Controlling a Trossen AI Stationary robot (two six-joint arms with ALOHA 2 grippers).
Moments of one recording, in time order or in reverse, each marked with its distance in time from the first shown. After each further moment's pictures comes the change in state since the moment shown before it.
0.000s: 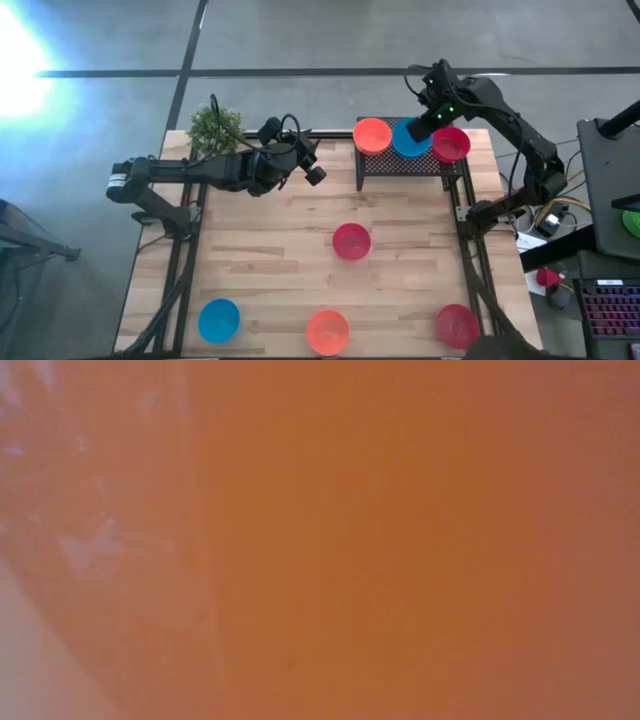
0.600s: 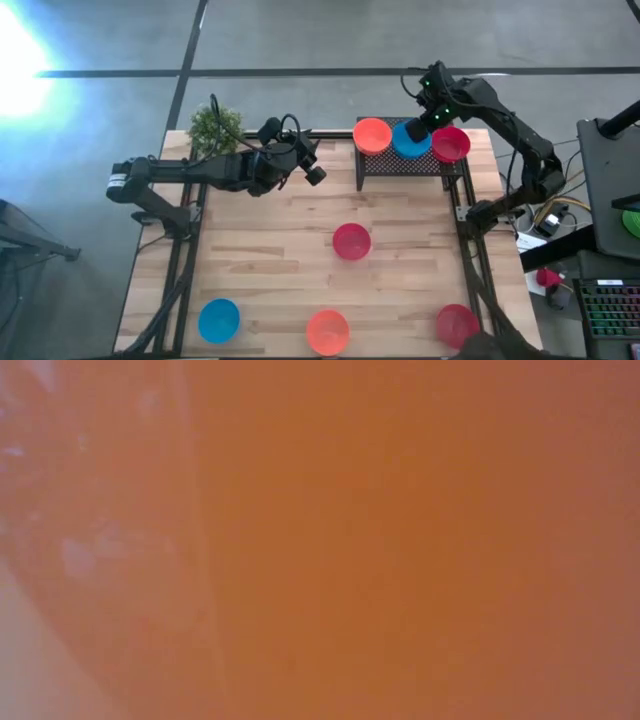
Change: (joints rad) left arm 0.000 0.000 0.000 -0.001 0.000 -0.005; right arm -0.001 0.019 -0.030 0.032 0.050 0.000
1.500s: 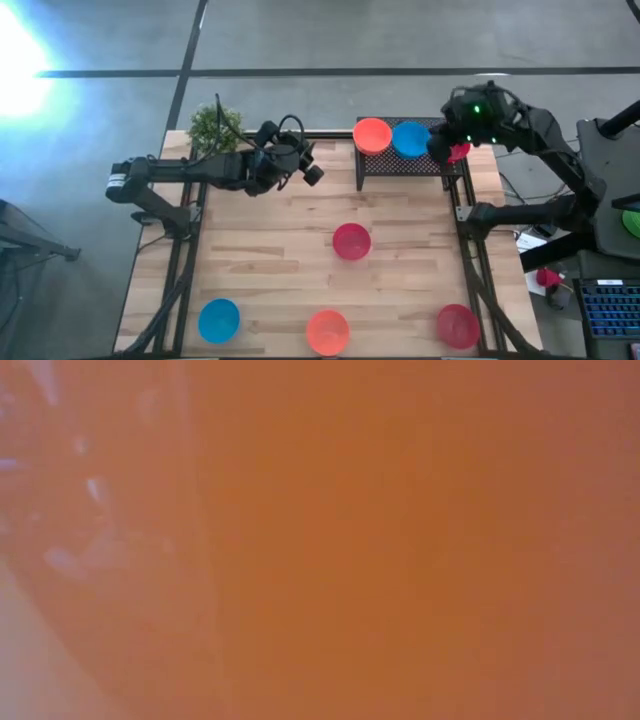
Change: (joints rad) left arm 0.010 -0.005 0.001 -0.121 0.000 -0.182; right arm 0.342 -0.386 0.037 -0.009 -0.007 0.099
